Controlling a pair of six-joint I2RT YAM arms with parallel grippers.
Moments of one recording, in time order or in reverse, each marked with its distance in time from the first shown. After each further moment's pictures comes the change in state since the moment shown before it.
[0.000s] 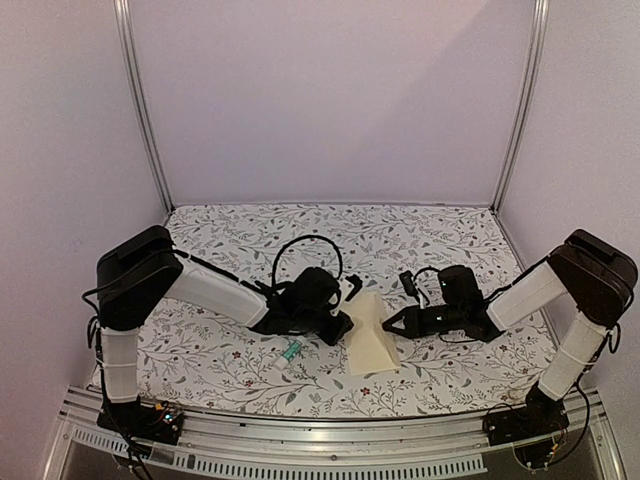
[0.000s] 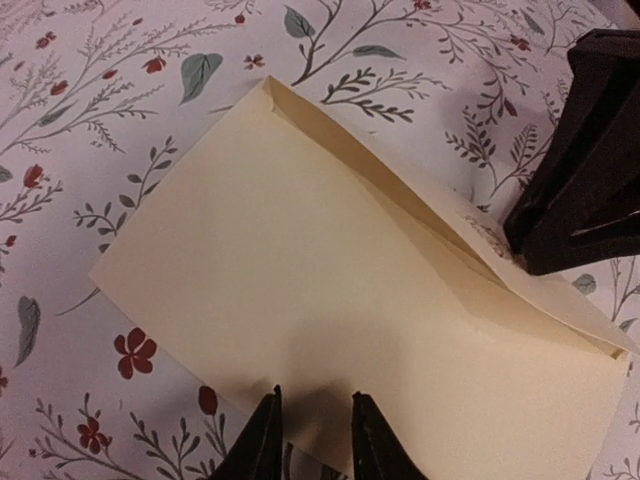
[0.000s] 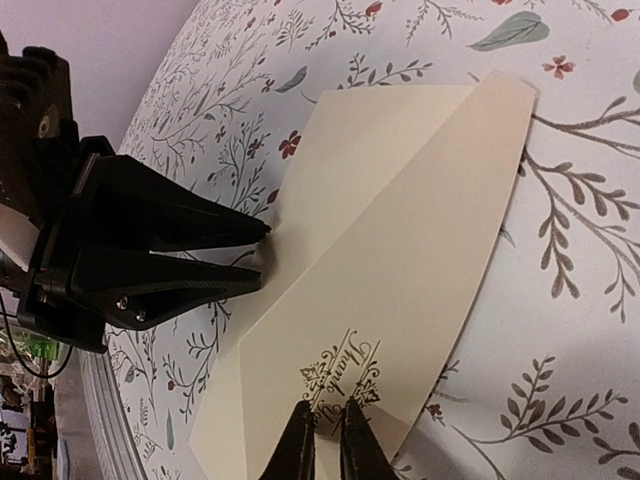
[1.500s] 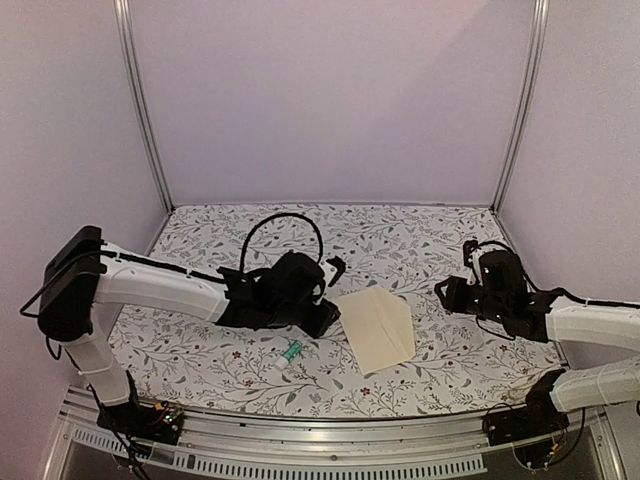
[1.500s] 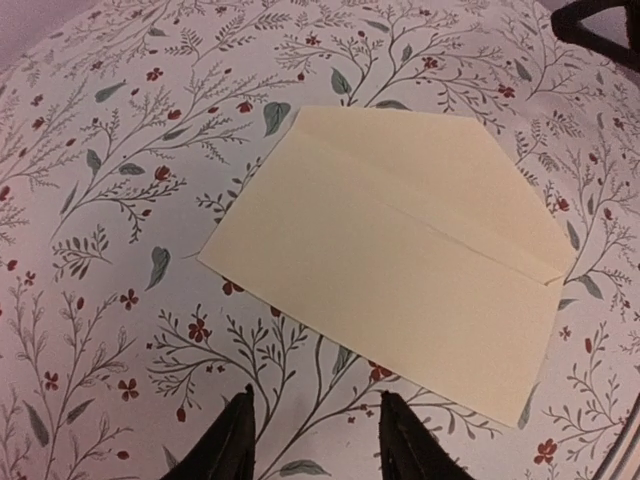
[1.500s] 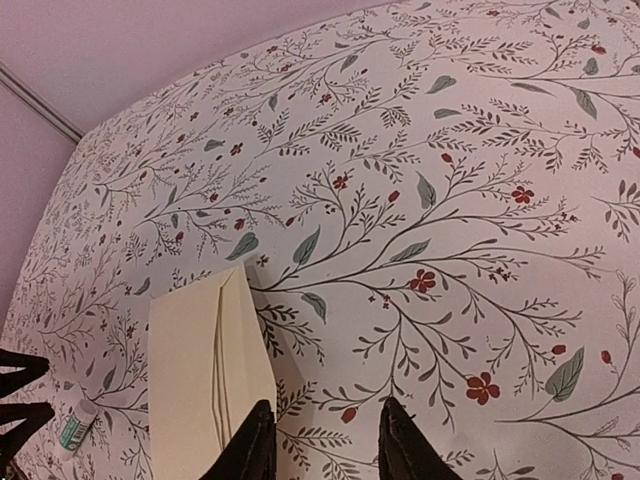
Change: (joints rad) left arm -0.056 -0.321 -0.078 -0.247 -0.176 -0.058; right arm -0.008 -0.631 -0.050 -0.503 0.672 0.076
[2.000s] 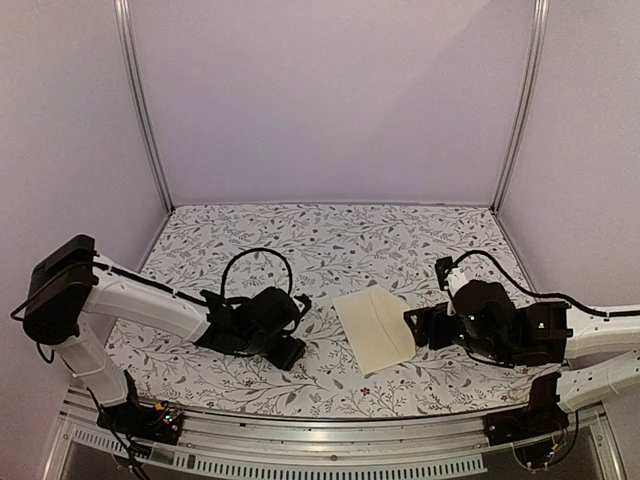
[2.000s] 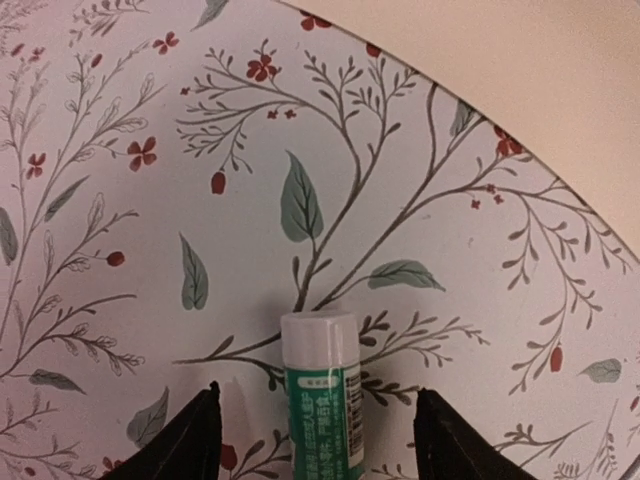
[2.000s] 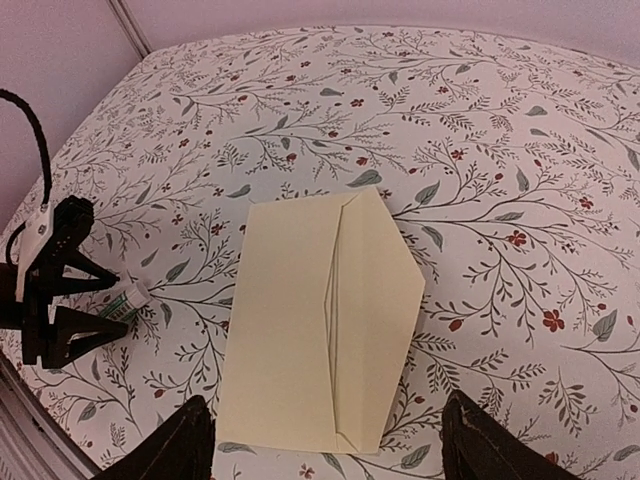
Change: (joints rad) left arm -0.004 -0.066 -0.246 -0.083 -0.006 -0.114; right arm 0.565 -0.081 0.134 -0.313 0.414 0.058
